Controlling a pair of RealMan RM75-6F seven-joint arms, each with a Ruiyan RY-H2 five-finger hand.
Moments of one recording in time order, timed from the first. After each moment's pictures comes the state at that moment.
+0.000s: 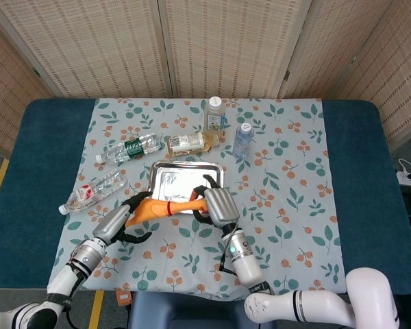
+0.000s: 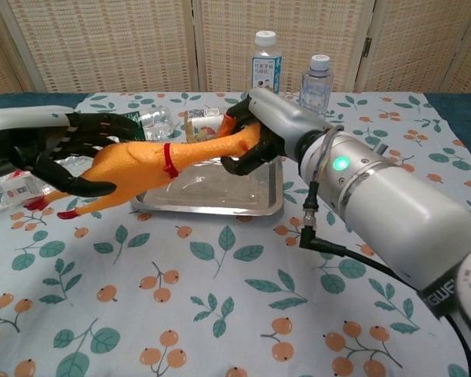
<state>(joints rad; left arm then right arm) -0.57 -1.24 -0.22 -1.97 1.02 0.88 -0.08 0.79 -1.91 0.33 -1.57 -0.93 1.21 -0.45</state>
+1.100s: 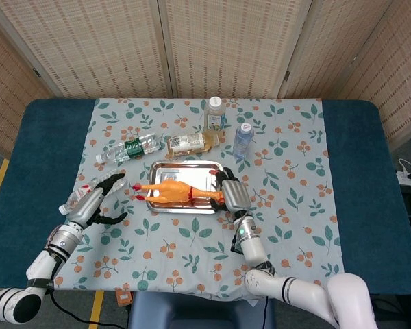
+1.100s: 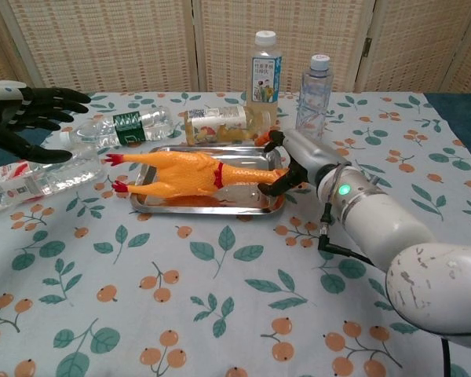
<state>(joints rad) -0.57 -1.17 -0.22 -1.78 1.11 0.86 -0.26 0.80 -2.04 0.37 -1.05 -0.97 0.99 -0.19</state>
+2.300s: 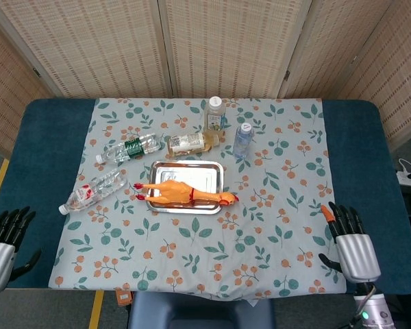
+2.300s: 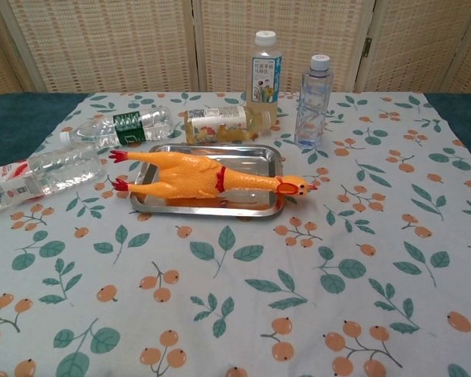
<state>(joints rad) -0.07 -1.20 0.05 -1.37 1.66 1.69 -0.07 0.12 -1.27 -0.12 -1.72 -1.52 1.60 -0.36</state>
